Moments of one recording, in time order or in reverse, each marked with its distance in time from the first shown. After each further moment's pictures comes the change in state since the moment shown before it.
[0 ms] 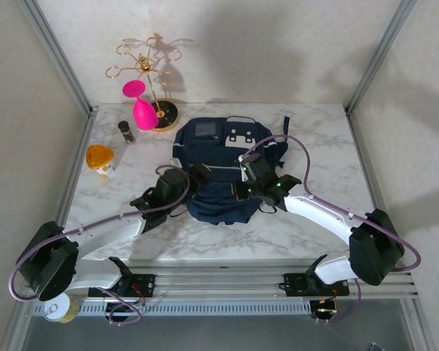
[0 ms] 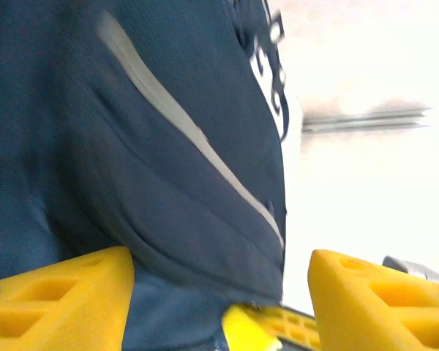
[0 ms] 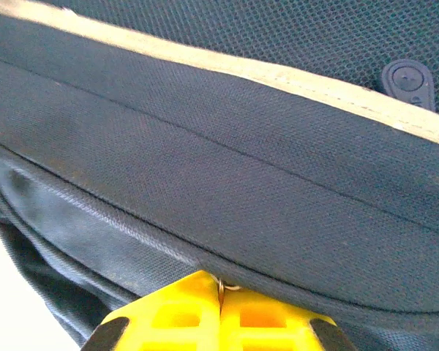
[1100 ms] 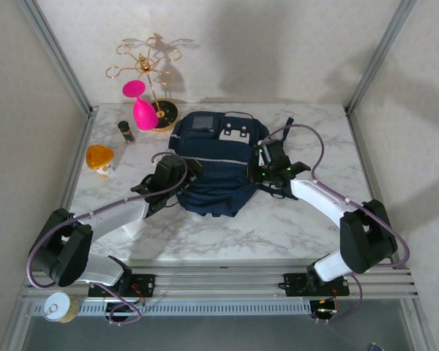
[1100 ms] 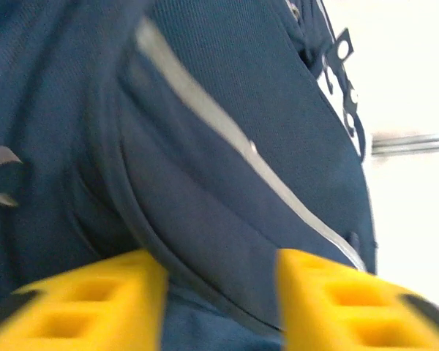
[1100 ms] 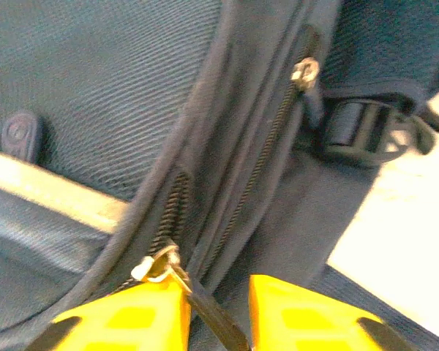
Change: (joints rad) left arm 0.186 0.108 0.105 -0.139 0.047 0.242; right arm -0.247 0.067 0.040 0.012 0.058 -0.080
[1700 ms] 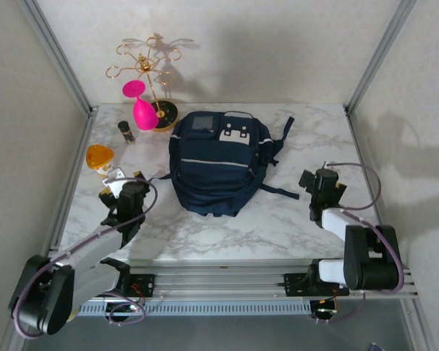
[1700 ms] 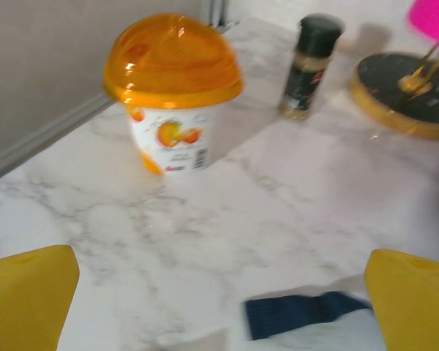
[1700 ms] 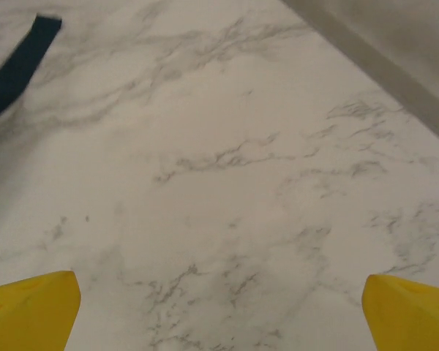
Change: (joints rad) left arm 0.271 -0.314 -0.481 0.269 -0.666 0.738; right arm -0.475 -0.127 -0.619 0.816 0.285 -0.125
